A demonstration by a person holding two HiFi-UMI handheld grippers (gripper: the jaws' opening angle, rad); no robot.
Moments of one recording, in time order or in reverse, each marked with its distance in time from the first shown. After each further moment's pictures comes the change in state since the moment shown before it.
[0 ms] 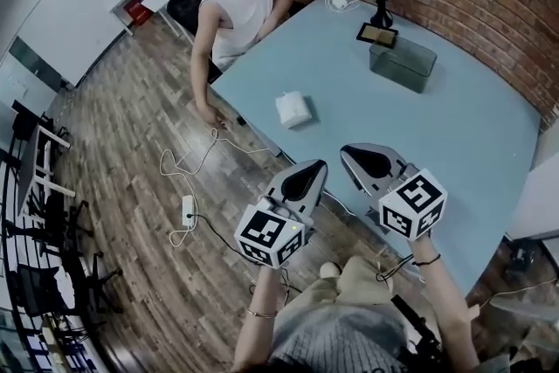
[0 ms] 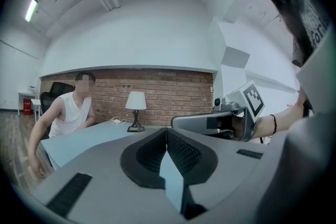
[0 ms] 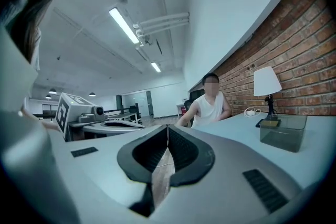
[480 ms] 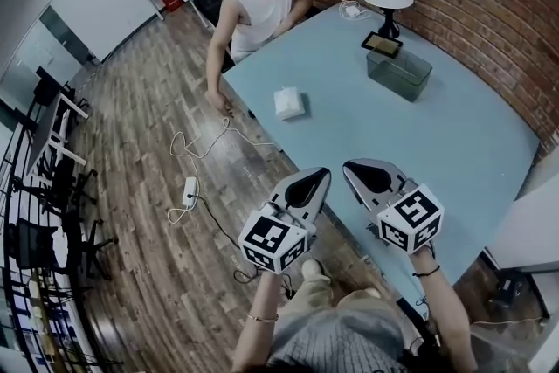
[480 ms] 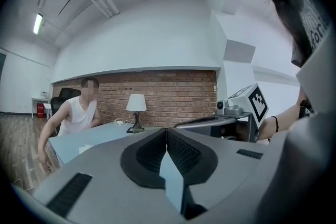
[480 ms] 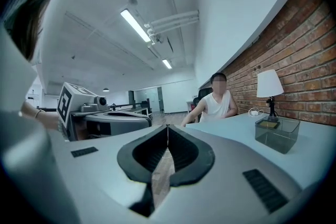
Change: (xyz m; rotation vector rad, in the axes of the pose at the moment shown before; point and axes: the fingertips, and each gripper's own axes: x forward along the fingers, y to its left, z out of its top) left arm 0.016 -0.090 0.010 0.005 -0.005 0.131; right arm -0.090 -0.002 -0.008 -0.050 0.048 0.125
